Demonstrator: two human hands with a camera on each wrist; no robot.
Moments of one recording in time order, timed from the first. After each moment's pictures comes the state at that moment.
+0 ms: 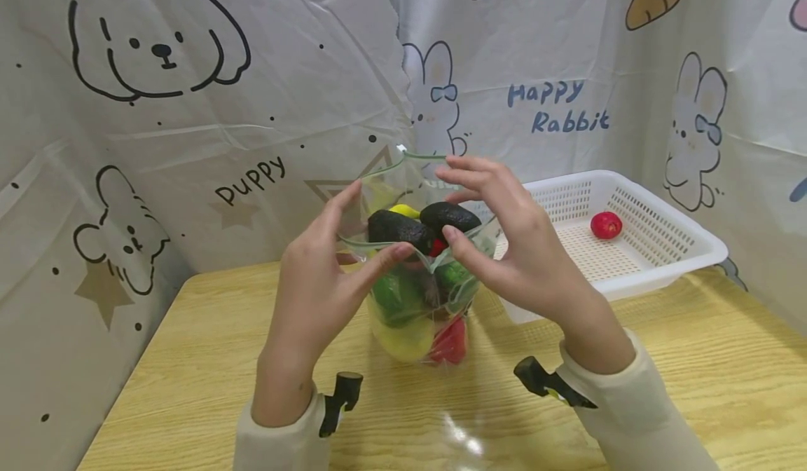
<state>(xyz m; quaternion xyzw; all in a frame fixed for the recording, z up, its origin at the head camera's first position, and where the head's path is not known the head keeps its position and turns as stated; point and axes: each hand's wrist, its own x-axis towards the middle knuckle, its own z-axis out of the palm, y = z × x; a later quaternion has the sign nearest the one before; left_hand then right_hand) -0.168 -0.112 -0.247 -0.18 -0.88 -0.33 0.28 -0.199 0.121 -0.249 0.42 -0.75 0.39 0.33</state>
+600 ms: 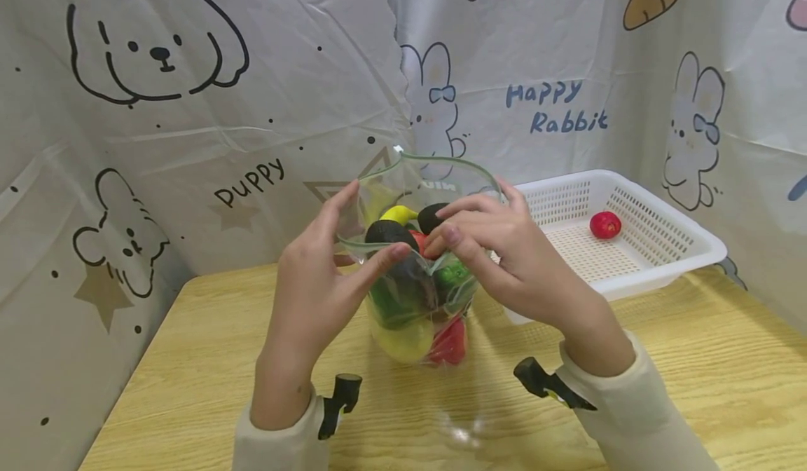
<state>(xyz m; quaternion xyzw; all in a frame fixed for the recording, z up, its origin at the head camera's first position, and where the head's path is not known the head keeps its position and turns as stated) -0.167 -0.112 -0.246 -0.17 -0.88 -0.33 0.28 -0.193 0.124 -0.251 0.43 -0.79 0.35 0.27</state>
